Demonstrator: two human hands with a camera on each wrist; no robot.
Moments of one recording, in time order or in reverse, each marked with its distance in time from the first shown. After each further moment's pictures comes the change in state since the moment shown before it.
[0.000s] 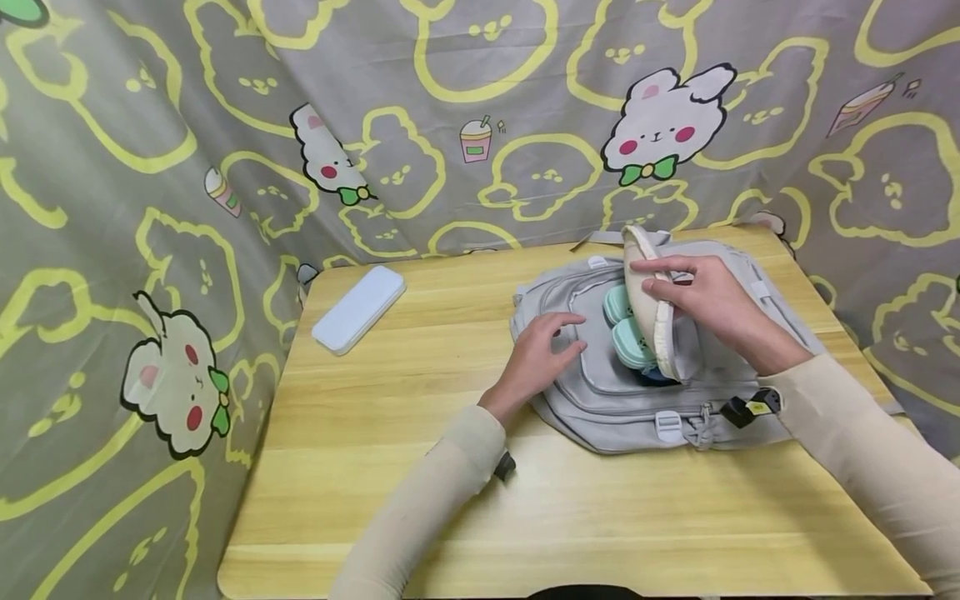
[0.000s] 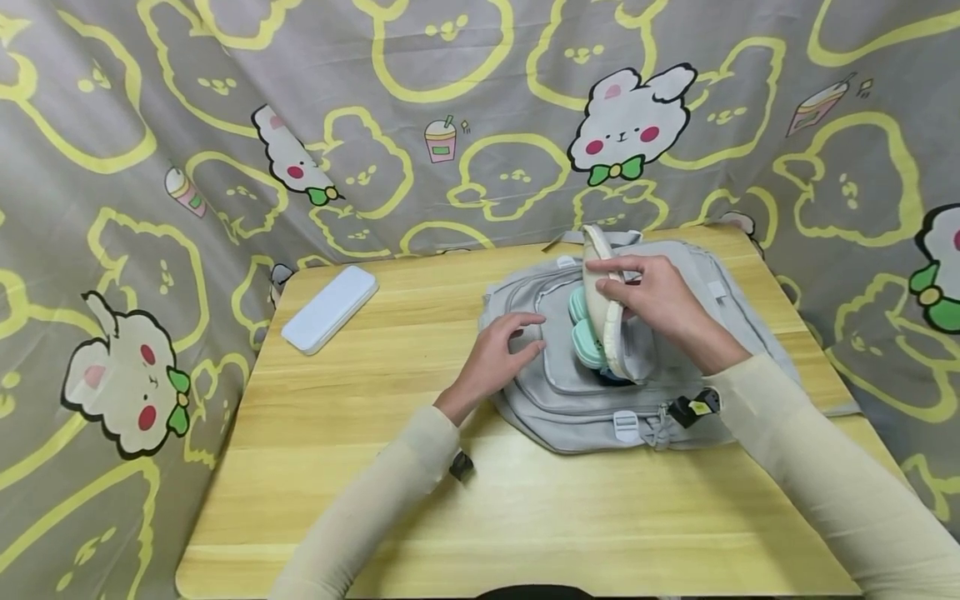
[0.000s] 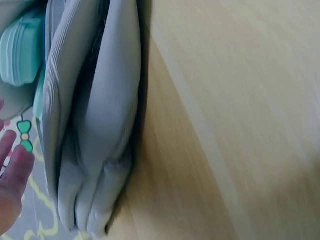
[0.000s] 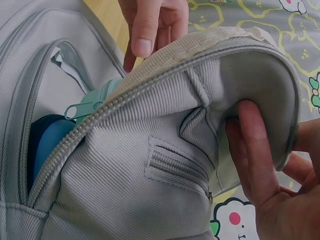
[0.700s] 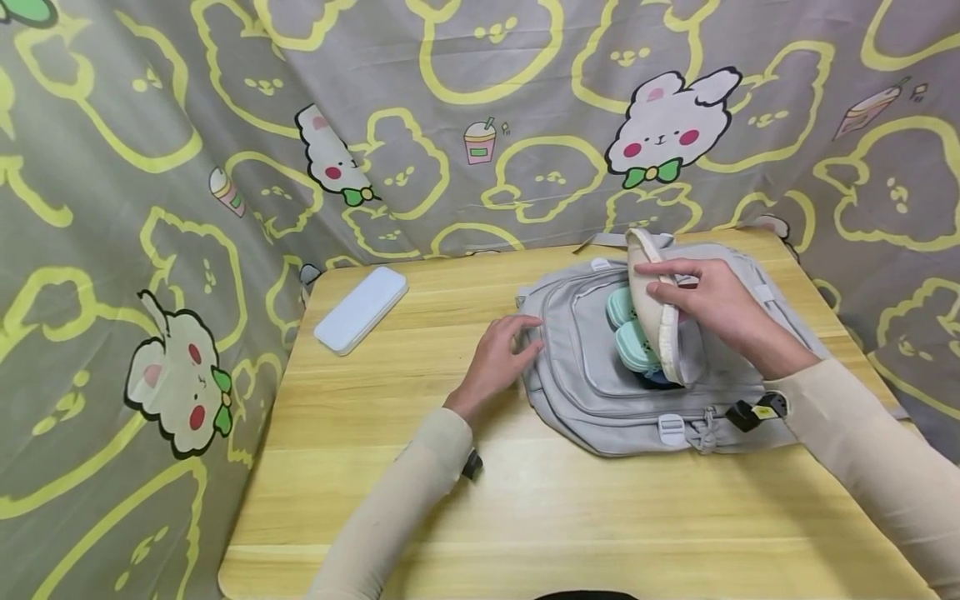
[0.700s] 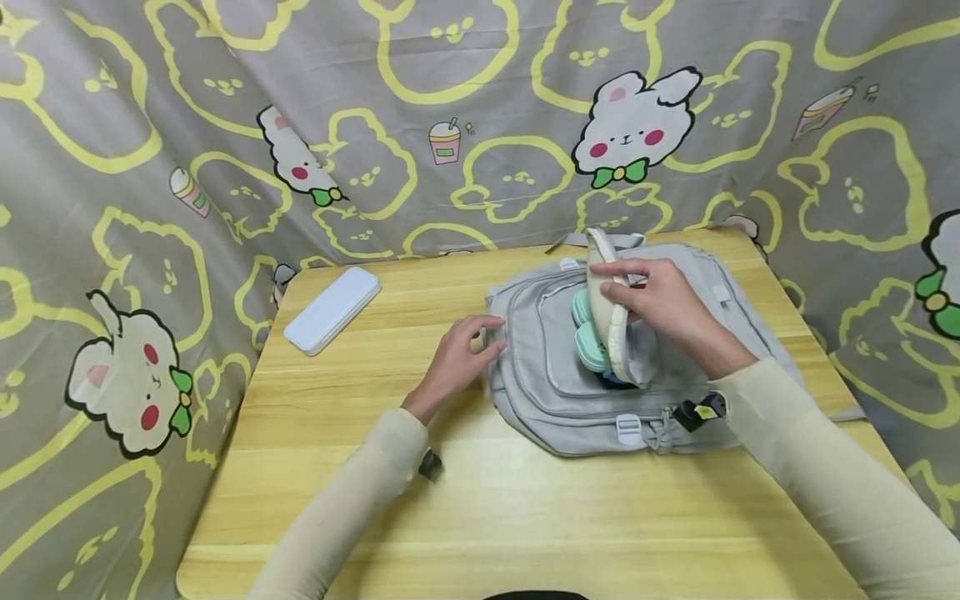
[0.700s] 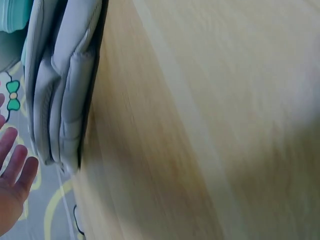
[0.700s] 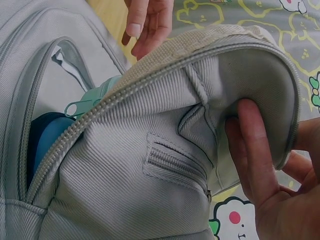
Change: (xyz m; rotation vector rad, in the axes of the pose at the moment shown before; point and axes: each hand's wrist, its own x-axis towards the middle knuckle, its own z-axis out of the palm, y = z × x) left_hand -0.018 -0.044 -0.037 0.063 0.046 -0.097; right_hand -0.001 0.000 -0.001 -0.009 -0.003 0.003
